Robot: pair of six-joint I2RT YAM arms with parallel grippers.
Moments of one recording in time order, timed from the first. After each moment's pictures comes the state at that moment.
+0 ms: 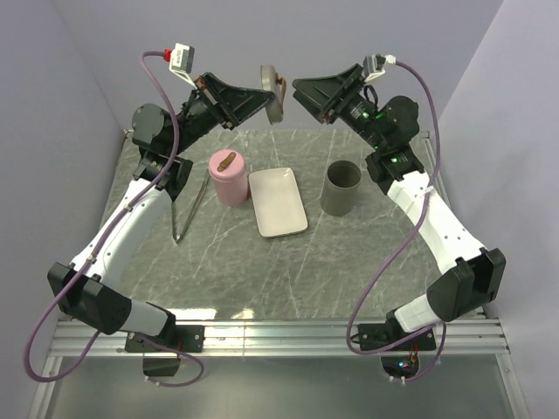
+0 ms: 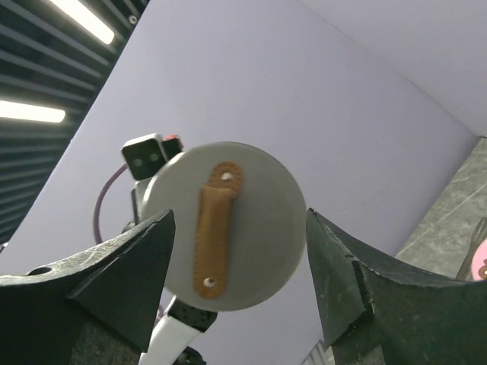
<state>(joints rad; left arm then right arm) -0.42 1.40 1.48 0.52 0.63 -1.15 0.37 1.46 1.48 0.40 -0.50 1.27</state>
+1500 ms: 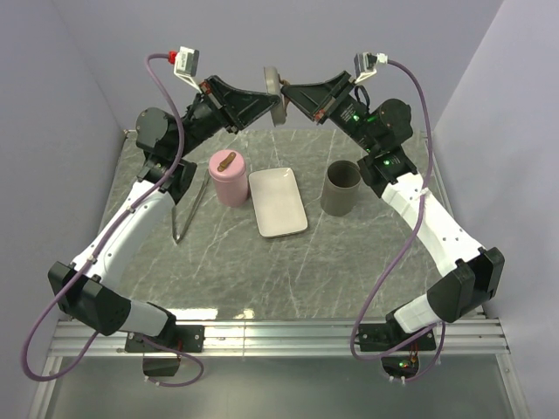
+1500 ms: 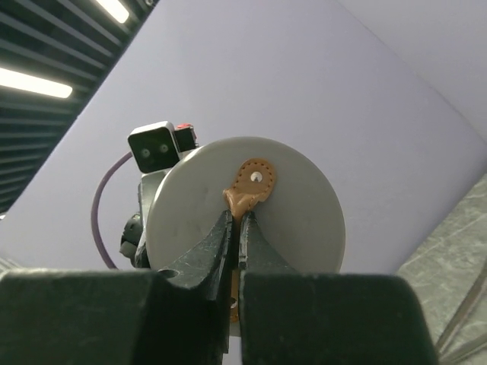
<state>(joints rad) -0.46 1.40 1.49 0.55 0.62 -1.13 0.47 1.48 1.51 0.44 -0.46 1.21</state>
